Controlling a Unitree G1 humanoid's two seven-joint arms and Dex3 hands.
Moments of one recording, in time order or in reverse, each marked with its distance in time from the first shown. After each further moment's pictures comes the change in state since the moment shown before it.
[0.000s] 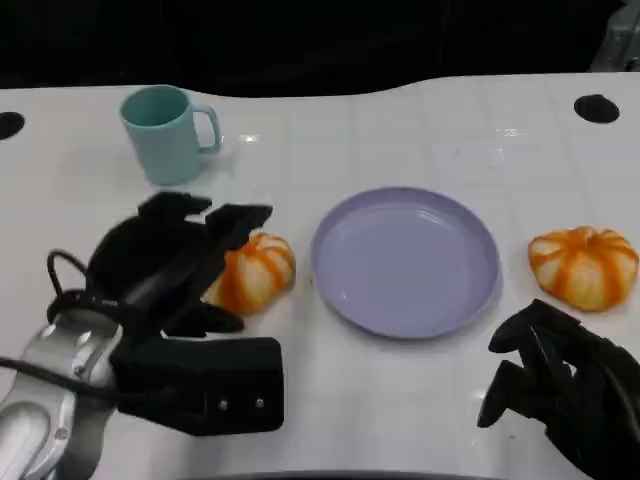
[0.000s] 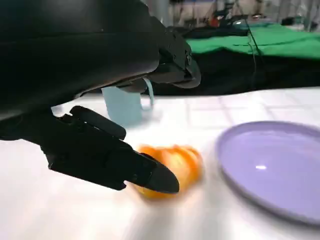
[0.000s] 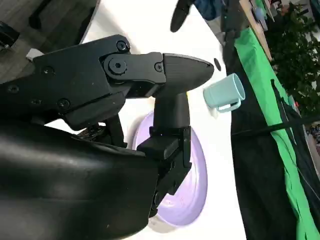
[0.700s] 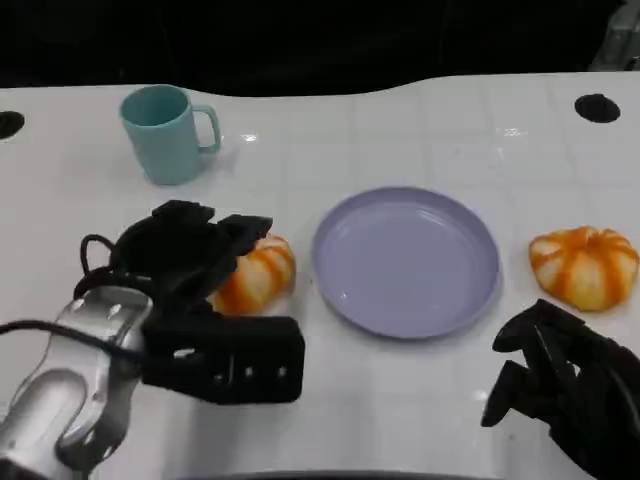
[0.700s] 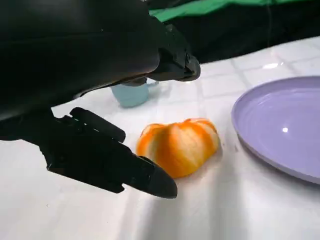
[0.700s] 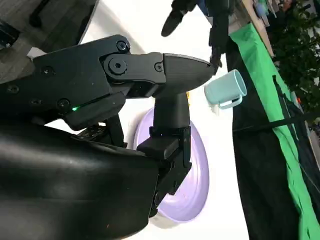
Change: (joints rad) left arm -0.130 -0.054 -0.079 0.191 0.017 0.079 -0.132; right arm 0.000 -0.001 -0.009 -0.006 0.003 0.015 -0.002
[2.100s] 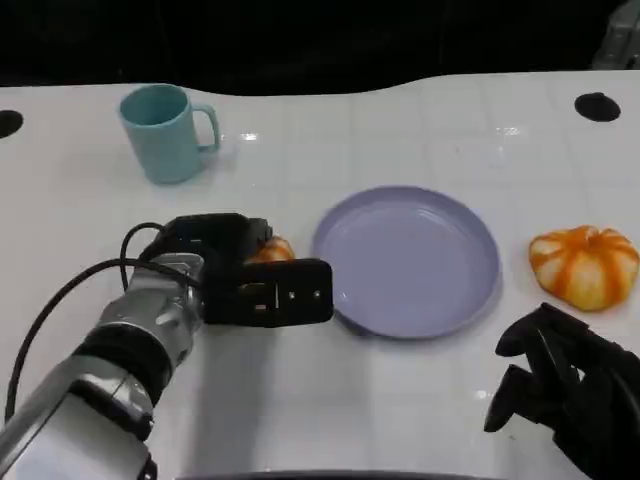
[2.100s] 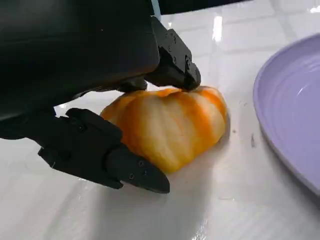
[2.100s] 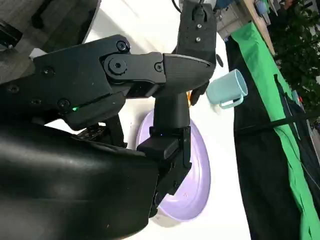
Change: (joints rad) left arm -0.479 -0.255 -0.117 1.120 -0.162 -0.193 0.375; right arm 0.024 0.000 -0.006 -0.044 0.002 0.031 -0.011
